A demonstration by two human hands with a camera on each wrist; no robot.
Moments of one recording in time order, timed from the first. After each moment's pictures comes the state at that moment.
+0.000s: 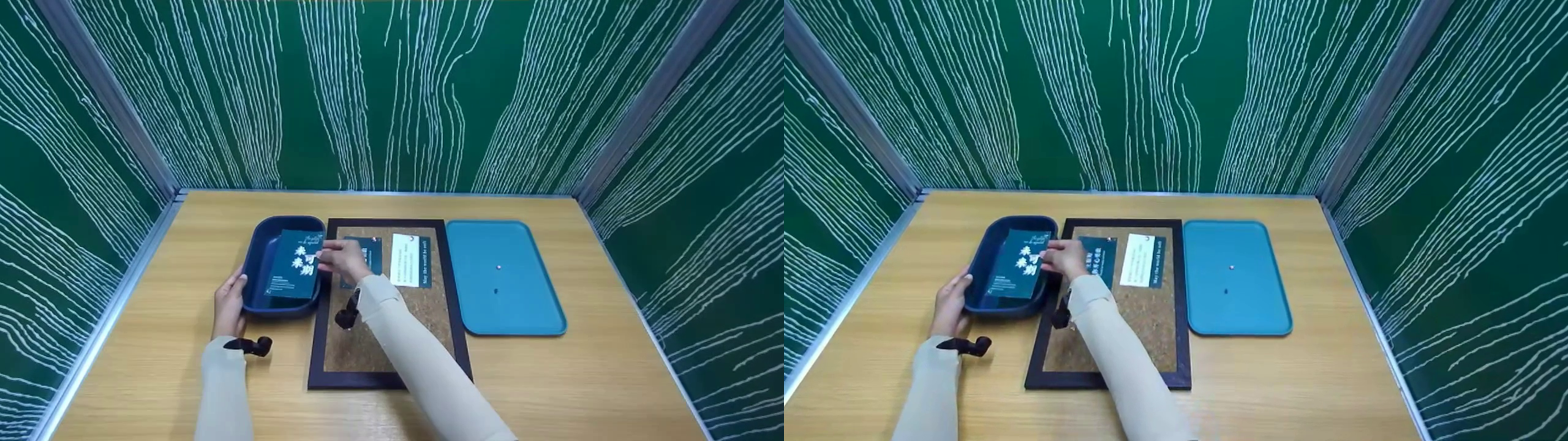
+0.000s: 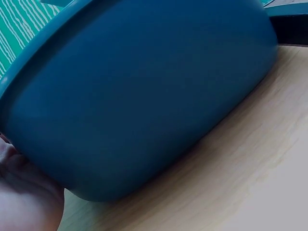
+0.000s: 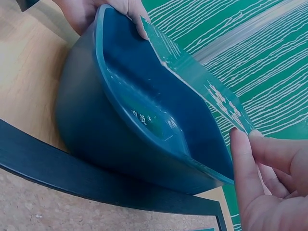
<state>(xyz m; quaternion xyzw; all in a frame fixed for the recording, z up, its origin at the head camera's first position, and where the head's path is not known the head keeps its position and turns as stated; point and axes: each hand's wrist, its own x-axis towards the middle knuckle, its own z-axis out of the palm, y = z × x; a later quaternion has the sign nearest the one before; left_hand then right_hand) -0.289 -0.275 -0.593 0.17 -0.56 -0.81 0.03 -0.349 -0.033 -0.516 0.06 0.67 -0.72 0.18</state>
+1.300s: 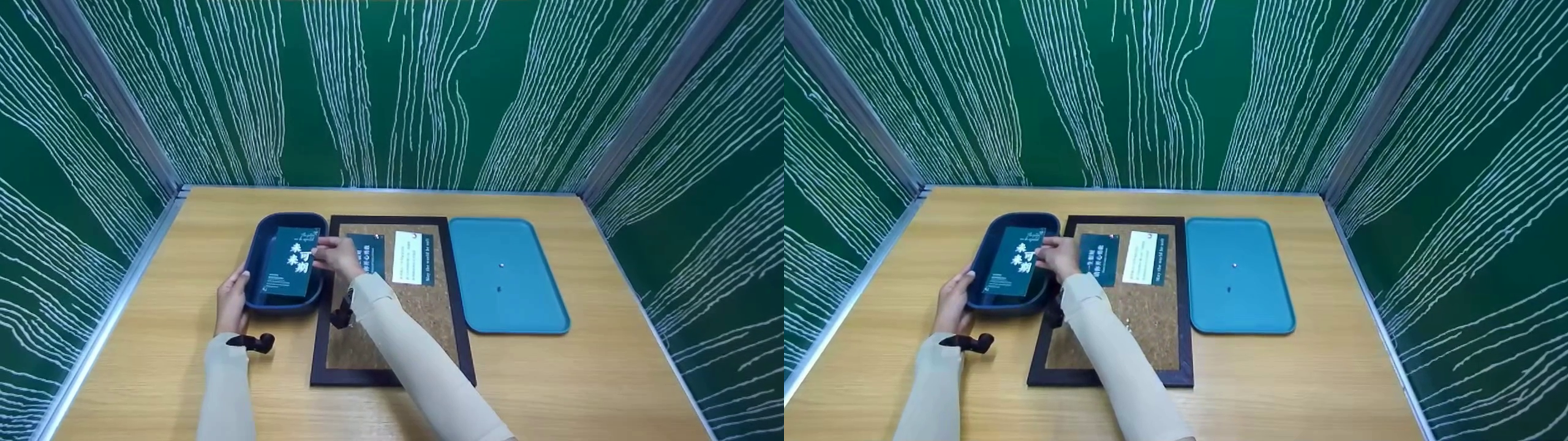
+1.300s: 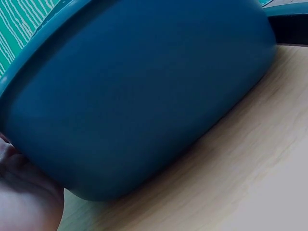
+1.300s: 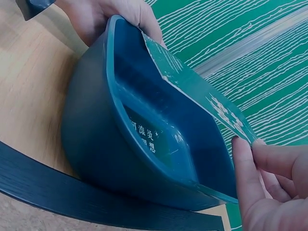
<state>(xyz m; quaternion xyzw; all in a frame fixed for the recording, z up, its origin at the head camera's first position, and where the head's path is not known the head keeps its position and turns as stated) -0.289 -0.275 -0.593 0.19 -0.56 -0.80 0.03 -0.347 -0.051 -0.512 0.07 0.68 -0.71 0.17</state>
